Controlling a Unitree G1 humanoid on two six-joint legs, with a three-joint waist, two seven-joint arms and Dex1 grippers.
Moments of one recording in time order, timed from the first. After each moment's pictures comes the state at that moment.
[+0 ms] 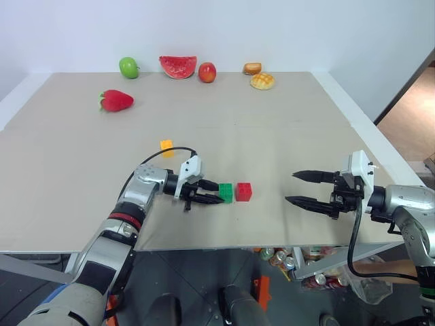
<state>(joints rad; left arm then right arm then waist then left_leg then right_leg) -0.86 0.26 -0.19 0.85 -0.12 -0.13 -1.43 -0.25 -0.85 -0.20 -0.12 0.50 0.38 1.18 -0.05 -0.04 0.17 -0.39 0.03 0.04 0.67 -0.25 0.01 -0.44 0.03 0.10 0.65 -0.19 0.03</state>
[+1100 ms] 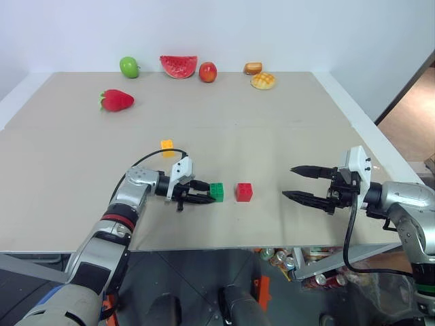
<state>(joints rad) -0.85 0.30 -0.16 0.90 -0.11 -0.18 -1.42 -0.27 -0.84 -0.19 -0.12 0.50 0.38 1.15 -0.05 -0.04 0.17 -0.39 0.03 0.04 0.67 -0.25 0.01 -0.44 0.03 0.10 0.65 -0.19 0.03</state>
